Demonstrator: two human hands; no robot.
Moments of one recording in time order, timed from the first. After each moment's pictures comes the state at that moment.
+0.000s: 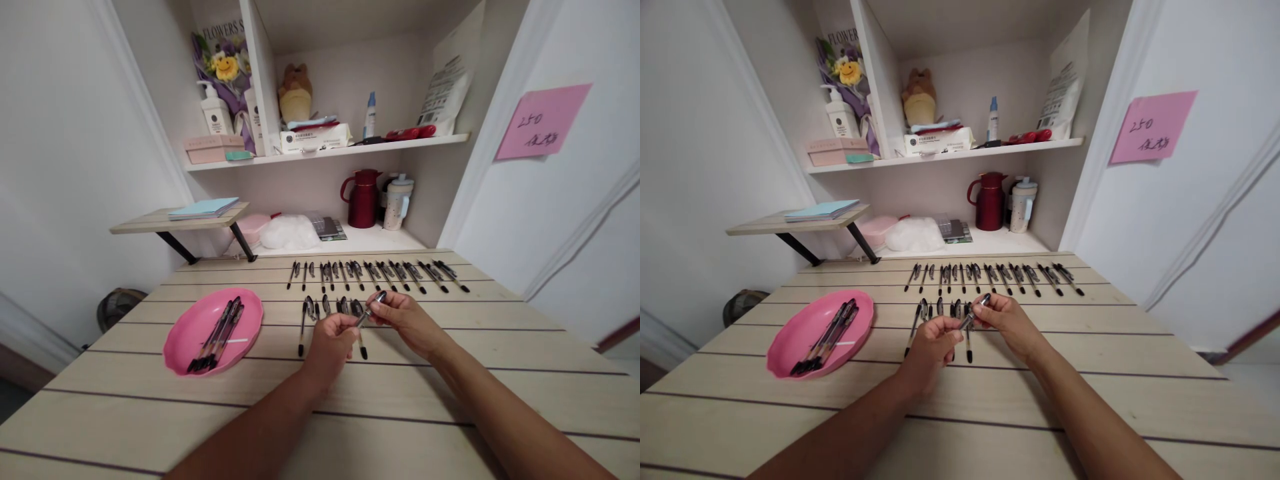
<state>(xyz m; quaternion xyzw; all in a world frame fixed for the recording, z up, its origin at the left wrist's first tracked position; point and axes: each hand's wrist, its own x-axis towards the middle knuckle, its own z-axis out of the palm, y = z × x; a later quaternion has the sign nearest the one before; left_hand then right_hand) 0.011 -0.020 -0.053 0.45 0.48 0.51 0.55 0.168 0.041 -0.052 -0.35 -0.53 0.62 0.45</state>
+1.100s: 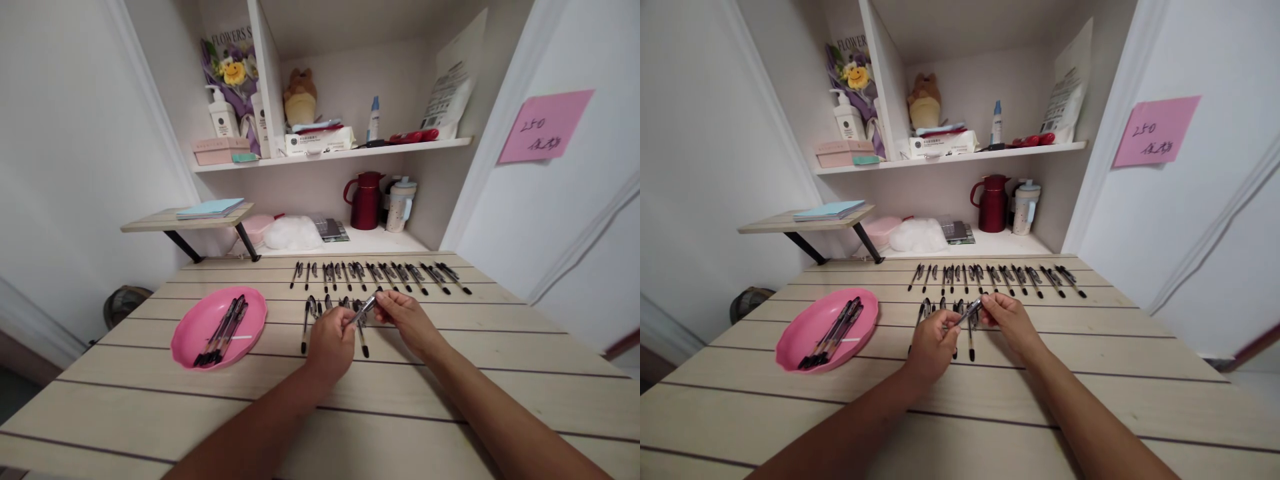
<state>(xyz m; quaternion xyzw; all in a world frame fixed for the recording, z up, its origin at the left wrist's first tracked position) 0.002 -0.015 -0.061 0.66 0.56 0.44 0.23 0.163 0.045 -0.061 -0.37 -0.55 0.56 0.49</state>
